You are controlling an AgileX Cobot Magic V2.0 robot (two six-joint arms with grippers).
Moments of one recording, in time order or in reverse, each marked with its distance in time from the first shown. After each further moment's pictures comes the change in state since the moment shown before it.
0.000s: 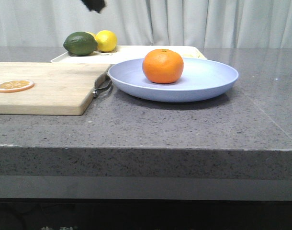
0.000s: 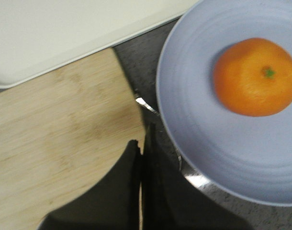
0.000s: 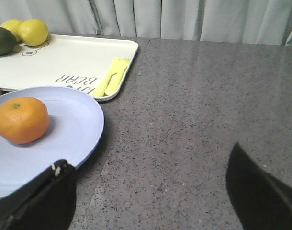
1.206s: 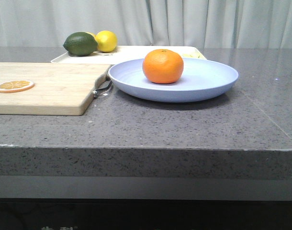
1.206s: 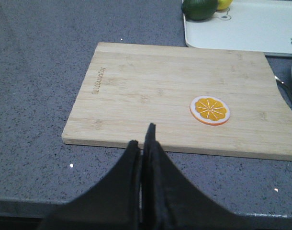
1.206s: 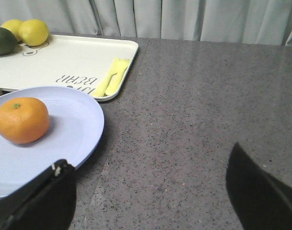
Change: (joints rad) left arm 0.465 -1.505 1.380 -0.032 -0.532 -0.029; right arm 0.000 0.000 0.000 0.000 0.000 0.000
